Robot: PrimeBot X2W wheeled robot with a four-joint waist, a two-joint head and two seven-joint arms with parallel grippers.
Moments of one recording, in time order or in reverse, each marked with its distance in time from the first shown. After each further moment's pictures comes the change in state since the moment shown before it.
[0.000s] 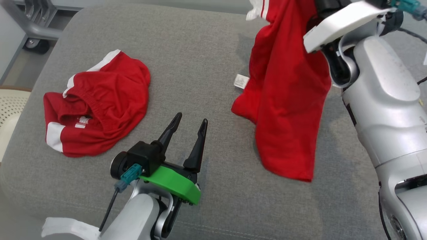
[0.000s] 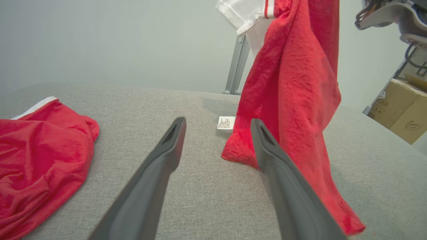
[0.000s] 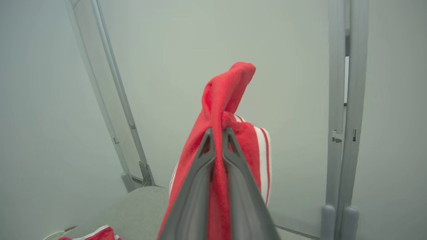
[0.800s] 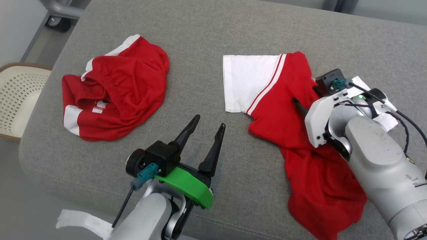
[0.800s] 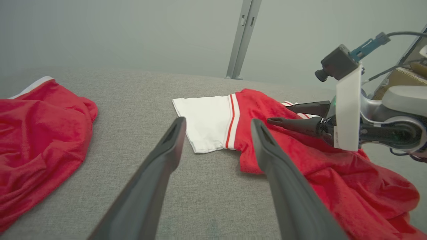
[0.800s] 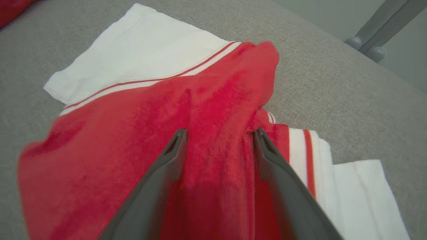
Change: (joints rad) left arm -0.037 -0.009 -0.085 0.018 -0.022 -0.011 0.000; right arm 0.278 -0.117 0.170 0.063 -0.184 0.000 0.363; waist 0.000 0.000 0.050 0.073
